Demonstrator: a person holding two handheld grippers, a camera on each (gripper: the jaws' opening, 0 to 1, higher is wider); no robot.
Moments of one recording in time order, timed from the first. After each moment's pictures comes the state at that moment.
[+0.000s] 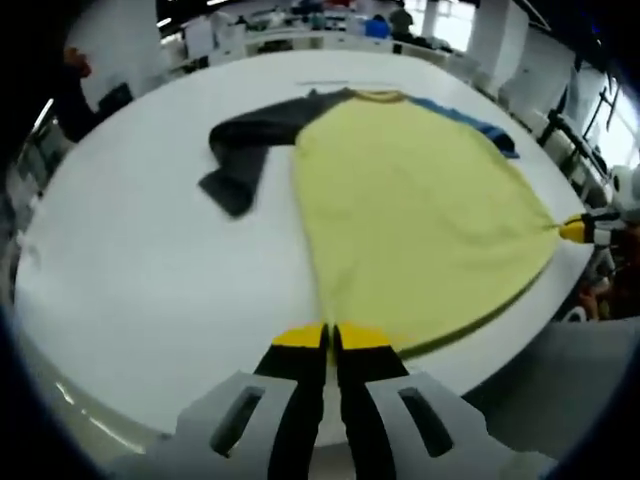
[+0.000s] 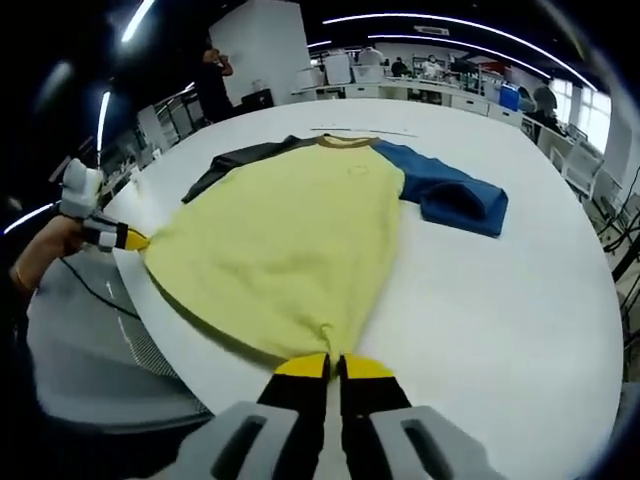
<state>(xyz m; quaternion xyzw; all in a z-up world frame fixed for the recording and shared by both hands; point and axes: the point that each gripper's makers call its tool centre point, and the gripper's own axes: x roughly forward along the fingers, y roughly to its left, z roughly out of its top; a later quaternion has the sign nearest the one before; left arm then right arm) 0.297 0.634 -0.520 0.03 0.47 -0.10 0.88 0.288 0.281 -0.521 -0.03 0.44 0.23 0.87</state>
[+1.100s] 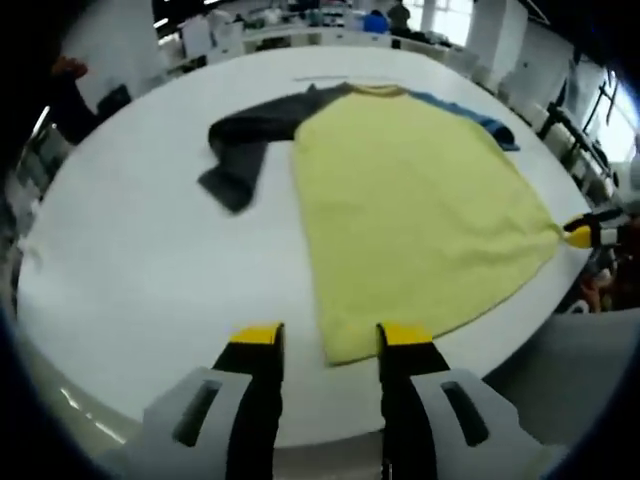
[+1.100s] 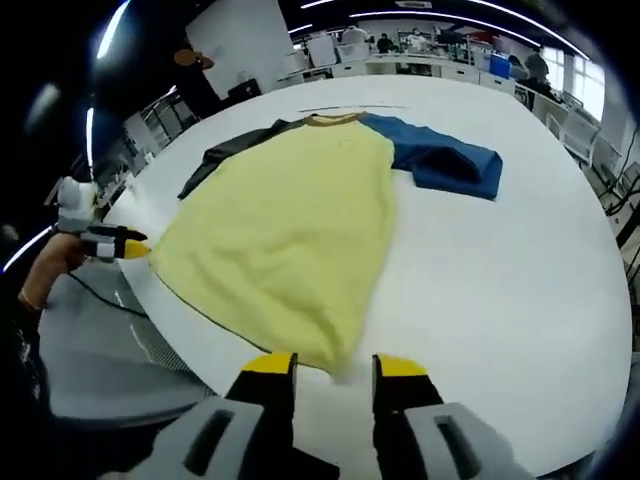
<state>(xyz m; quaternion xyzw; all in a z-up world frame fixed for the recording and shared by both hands) 0.296 0.632 -0.513 0.04 0.45 -0.11 0.88 0.278 0.270 -0.519 0.00 0.47 0.21 0.86</state>
